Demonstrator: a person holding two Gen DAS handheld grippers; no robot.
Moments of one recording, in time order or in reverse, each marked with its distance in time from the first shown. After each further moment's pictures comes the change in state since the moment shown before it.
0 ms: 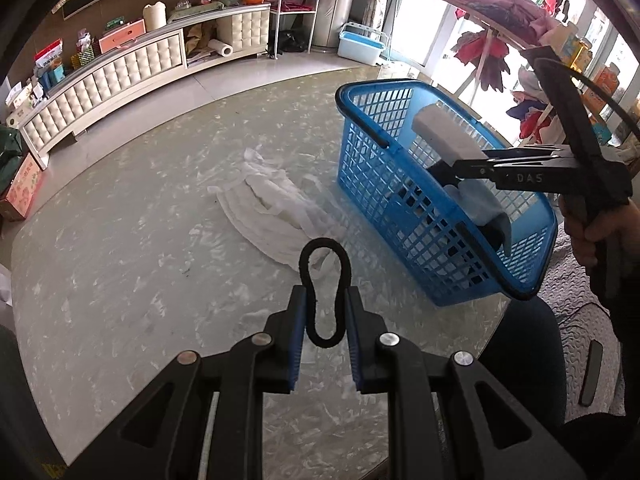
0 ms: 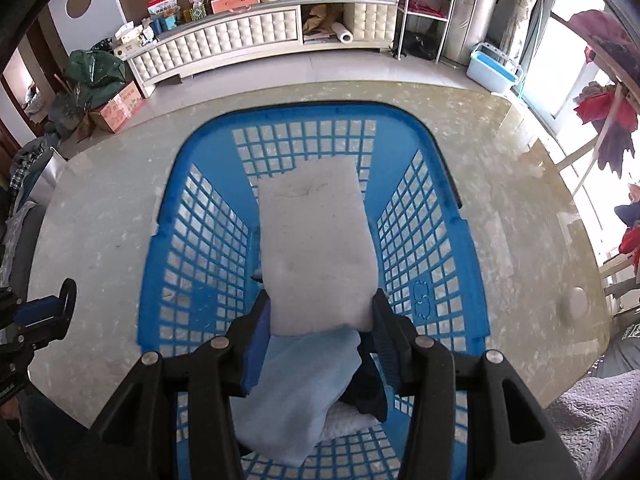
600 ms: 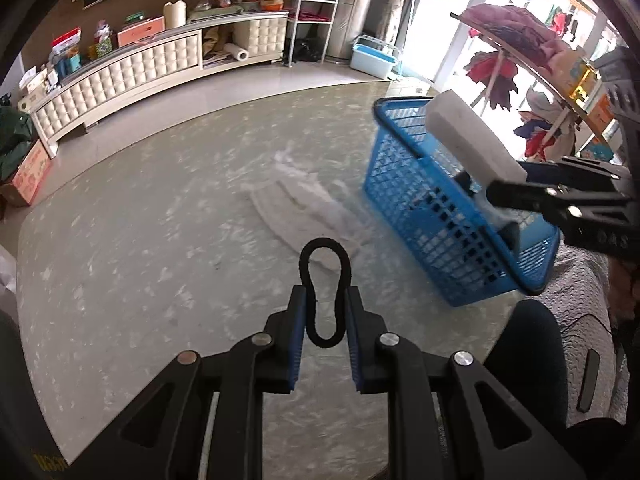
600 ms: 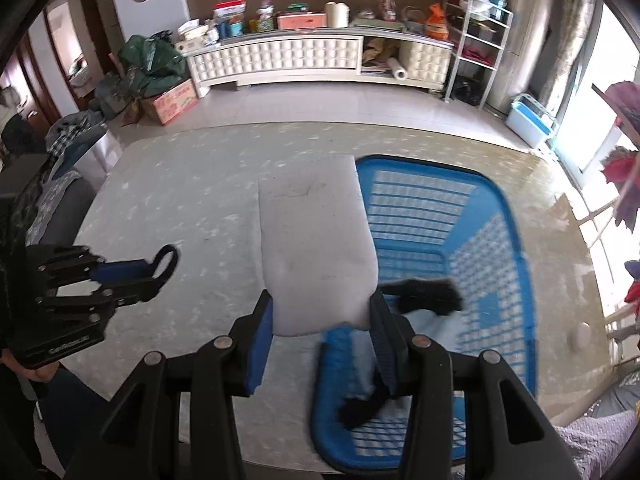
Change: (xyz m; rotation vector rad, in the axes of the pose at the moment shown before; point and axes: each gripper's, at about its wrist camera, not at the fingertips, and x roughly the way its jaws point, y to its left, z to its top) left arm -0.021 0.034 -0.012 -0.043 -0.045 -0.007; right arm -0.055 0.066 -0.016 -0.137 -0.107 0.065
